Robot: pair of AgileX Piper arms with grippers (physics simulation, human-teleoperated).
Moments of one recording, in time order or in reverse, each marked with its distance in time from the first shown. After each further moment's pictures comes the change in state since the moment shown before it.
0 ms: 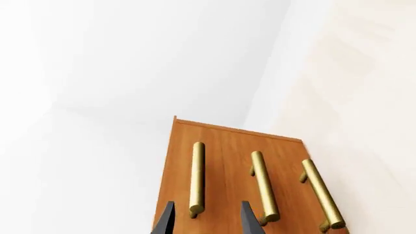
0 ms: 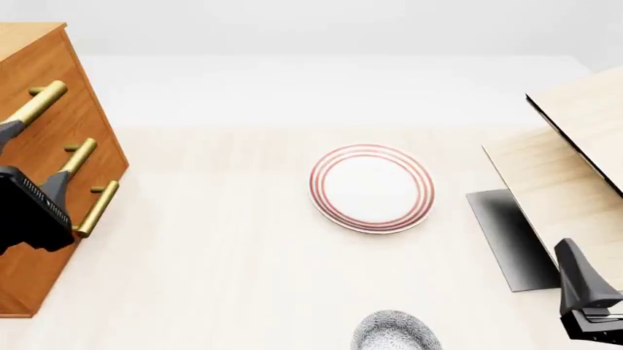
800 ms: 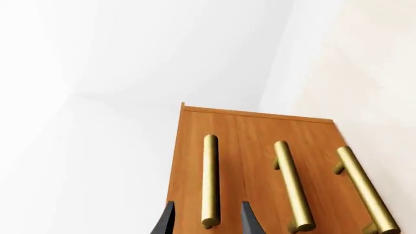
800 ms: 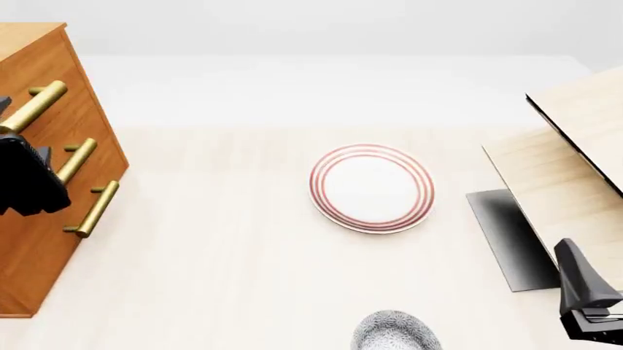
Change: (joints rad) left arm 0.108 0.241 -0.116 -0.139 0.098; right arm 0.002 0.001 0.000 0.000 -0.001
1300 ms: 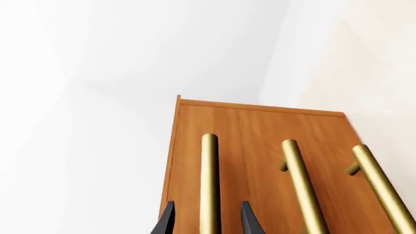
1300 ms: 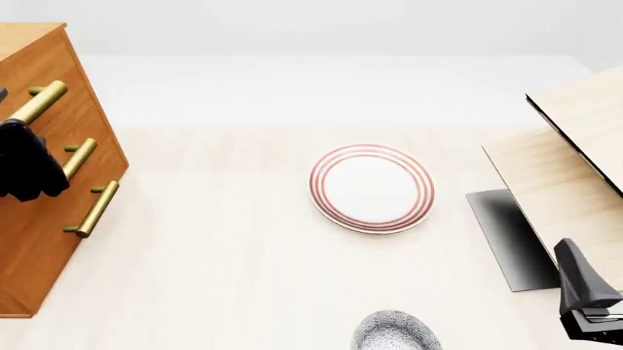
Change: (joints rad) left arm 0.052 0.145 -0.082 -0.053 0.009; right arm 0.000 0.000 0.000 0.000 0.000
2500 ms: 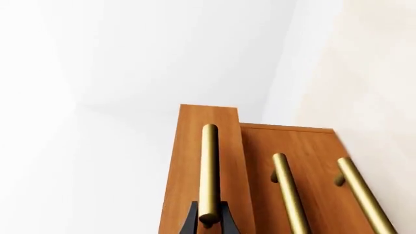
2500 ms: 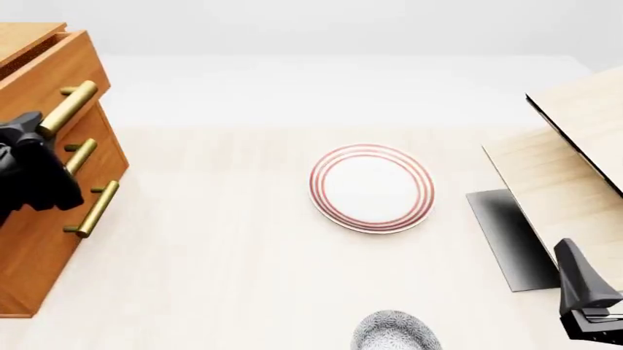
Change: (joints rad) left arm -0.081 -0.068 0.074 -0.028 0.009; right arm 0.000 0.000 0.000 0.000 0.000
